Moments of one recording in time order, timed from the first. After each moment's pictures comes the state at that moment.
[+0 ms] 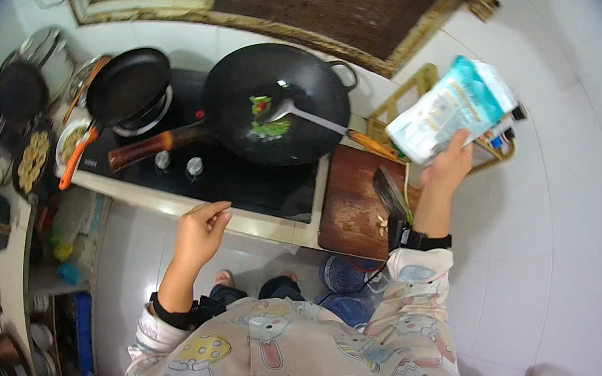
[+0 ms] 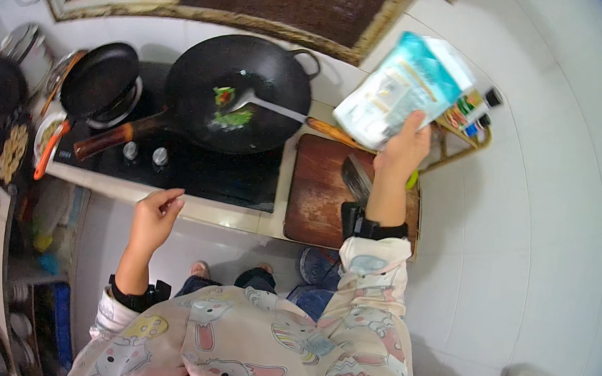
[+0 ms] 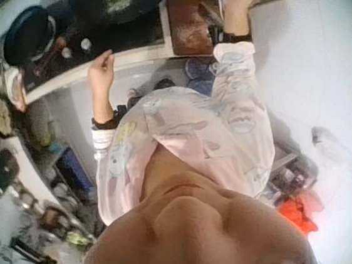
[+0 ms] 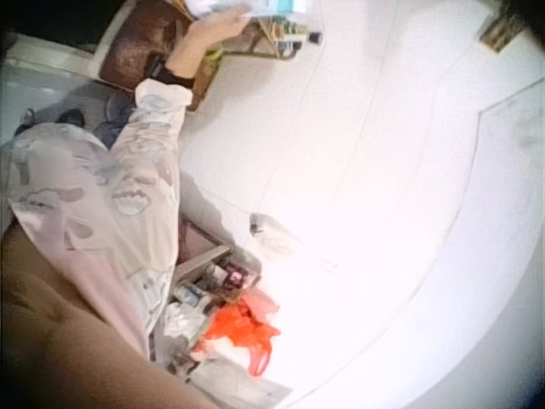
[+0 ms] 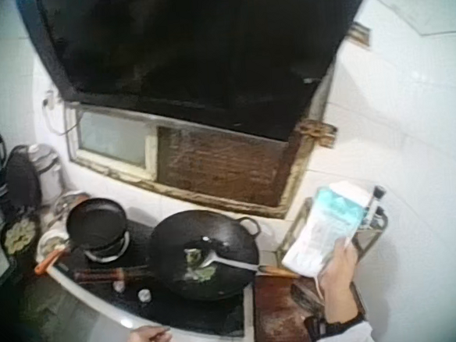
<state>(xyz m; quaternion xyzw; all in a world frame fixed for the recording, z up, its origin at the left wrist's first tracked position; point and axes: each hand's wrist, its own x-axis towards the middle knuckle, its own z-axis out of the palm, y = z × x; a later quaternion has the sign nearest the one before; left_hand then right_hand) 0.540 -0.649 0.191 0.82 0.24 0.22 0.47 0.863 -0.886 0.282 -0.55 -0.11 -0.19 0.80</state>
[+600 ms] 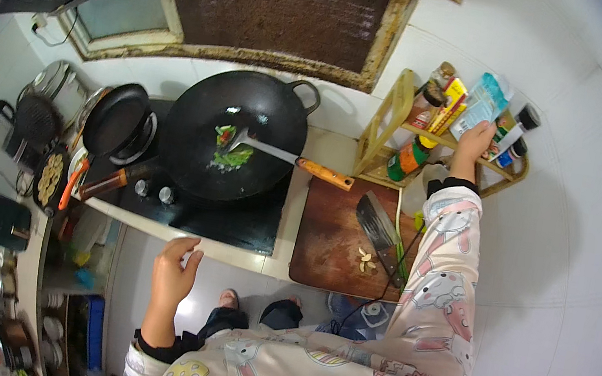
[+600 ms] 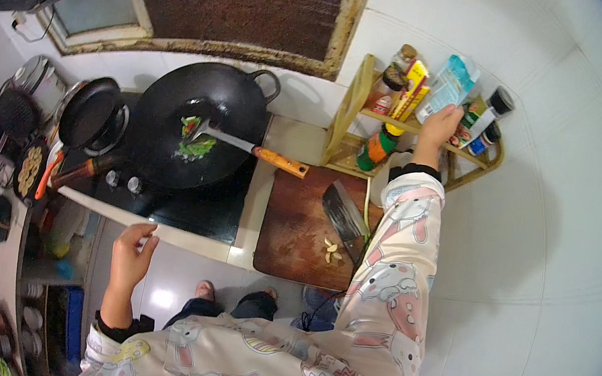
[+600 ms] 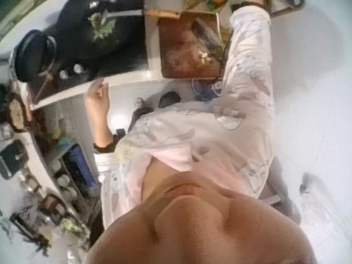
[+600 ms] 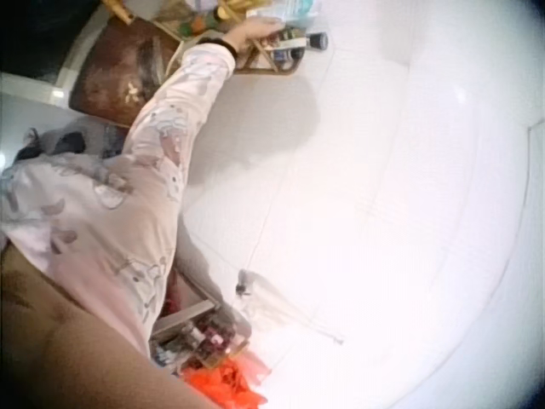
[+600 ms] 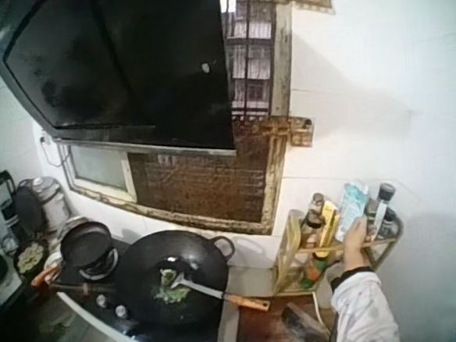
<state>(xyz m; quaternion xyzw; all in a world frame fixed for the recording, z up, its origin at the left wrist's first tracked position) 0.593 -0.738 0.216 0.86 0.30 0.21 0.34 1.171 -1.019 0.206 -0.79 -0.02 -0.39 0.48</state>
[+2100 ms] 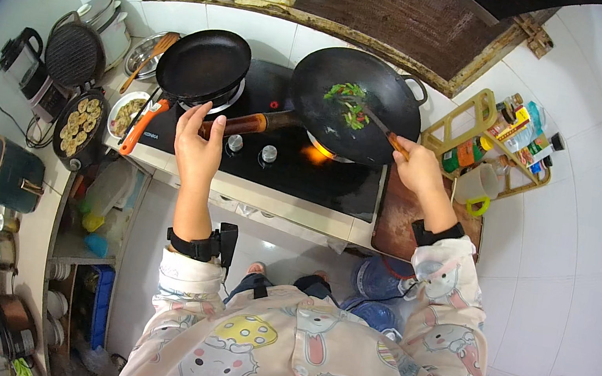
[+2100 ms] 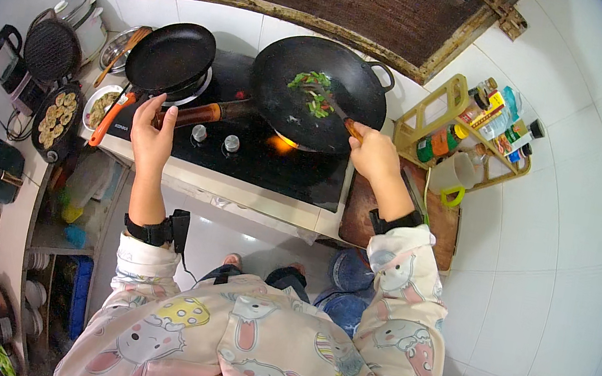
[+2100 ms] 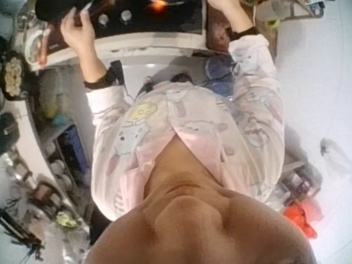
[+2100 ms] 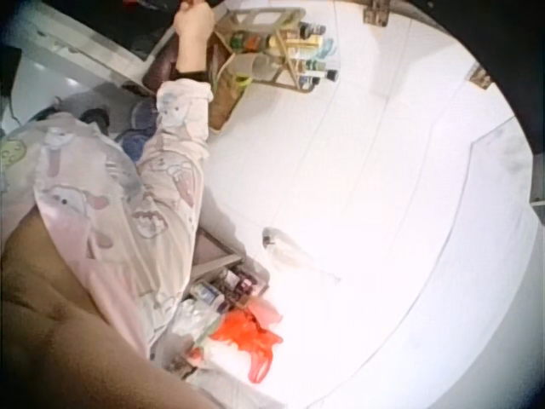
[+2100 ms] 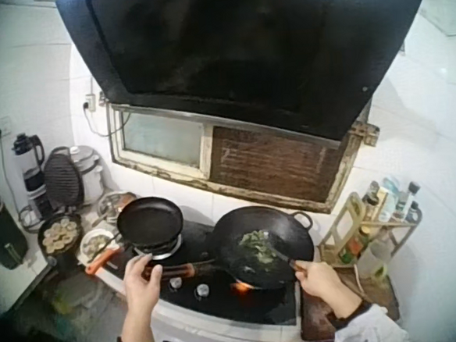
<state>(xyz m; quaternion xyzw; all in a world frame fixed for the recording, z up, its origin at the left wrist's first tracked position) 0.520 -0.495 0.211 0.76 0.35 0.45 0.30 0.765 -0.776 0.252 -0.94 -0.32 0.00 0.15</state>
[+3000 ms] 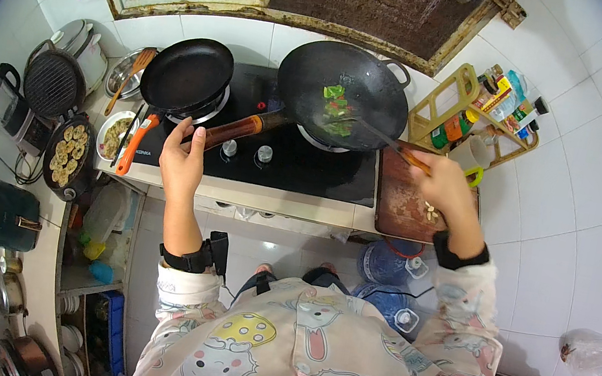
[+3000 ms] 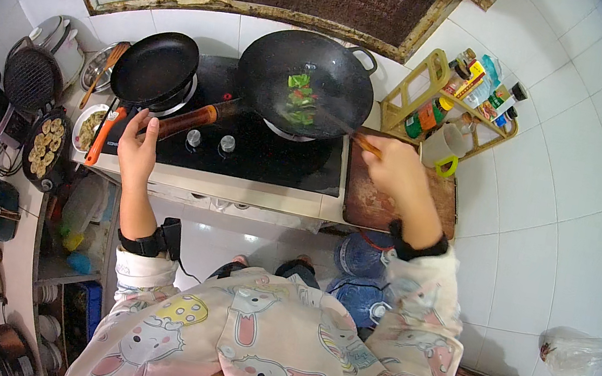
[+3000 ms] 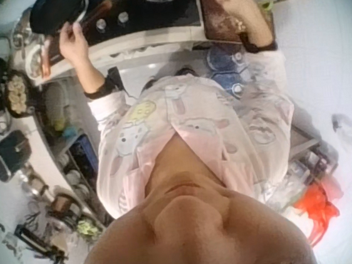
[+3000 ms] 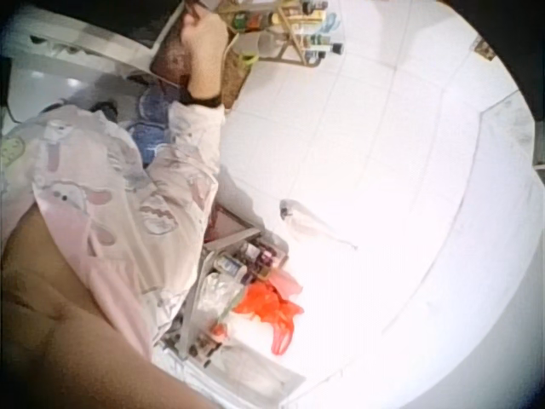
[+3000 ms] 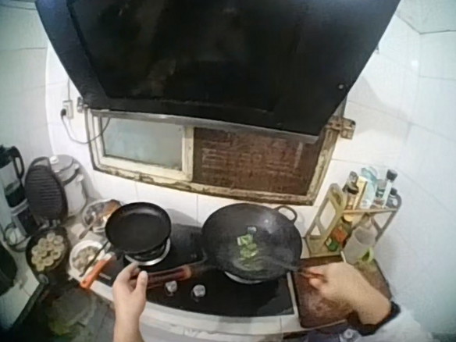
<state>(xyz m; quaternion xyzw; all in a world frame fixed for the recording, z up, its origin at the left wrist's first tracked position) 0.494 -0.471 0.207 0.74 0.34 0.38 0.44 0.694 -0.820 0.318 -0.94 -0.30 0.04 0.13</state>
